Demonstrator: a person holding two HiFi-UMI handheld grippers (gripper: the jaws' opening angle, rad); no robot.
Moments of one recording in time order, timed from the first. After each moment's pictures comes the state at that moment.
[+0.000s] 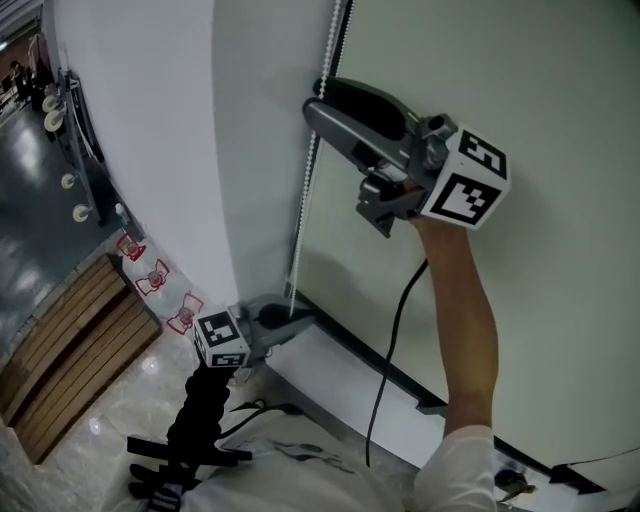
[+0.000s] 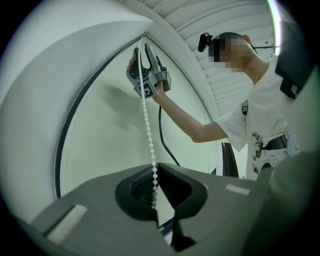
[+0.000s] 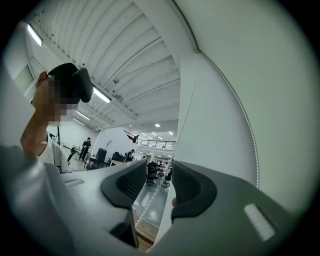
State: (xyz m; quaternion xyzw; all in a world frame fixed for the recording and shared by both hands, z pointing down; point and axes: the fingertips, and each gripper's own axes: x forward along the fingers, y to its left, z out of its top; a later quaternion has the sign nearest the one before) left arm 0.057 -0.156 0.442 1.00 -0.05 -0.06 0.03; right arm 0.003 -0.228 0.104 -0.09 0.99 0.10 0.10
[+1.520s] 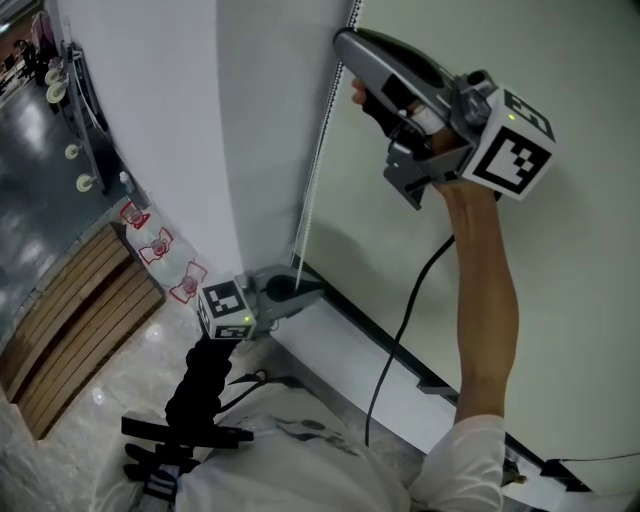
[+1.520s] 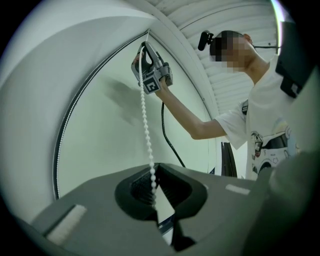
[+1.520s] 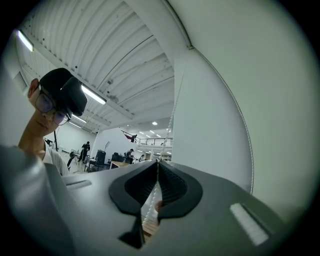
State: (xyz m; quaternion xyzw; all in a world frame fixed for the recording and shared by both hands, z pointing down) left arm 0.065 -0.158 0.421 1.00 -0.04 -0.05 0.04; right arm 0.003 -0.229 0.064 -0.09 0.99 0.07 0.09
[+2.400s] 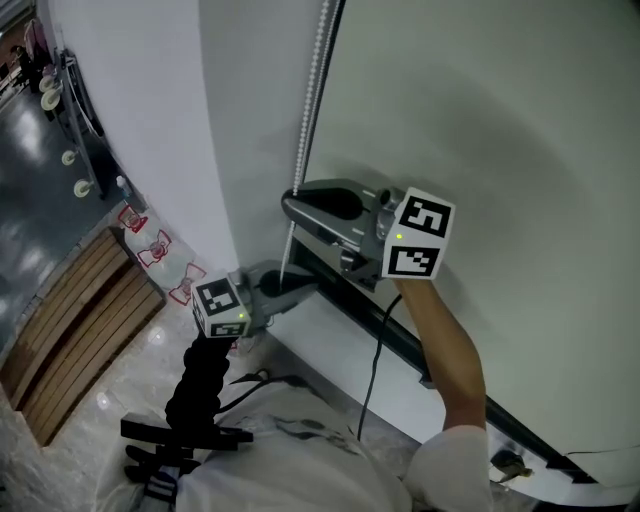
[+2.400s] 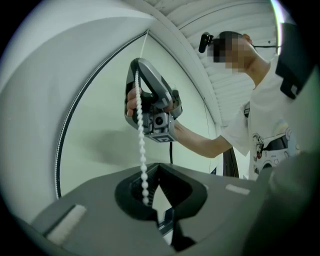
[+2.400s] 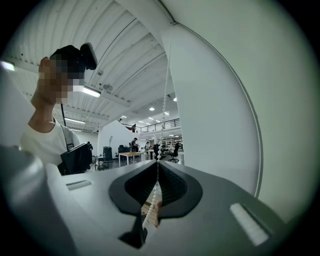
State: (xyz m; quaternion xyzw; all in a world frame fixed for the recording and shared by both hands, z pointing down) left arm 0.058 -0.163 0.422 1.00 -0.05 -0.05 0.04; right arm -0.011 -0.208 0.263 -0.08 1.00 -0.03 0.00
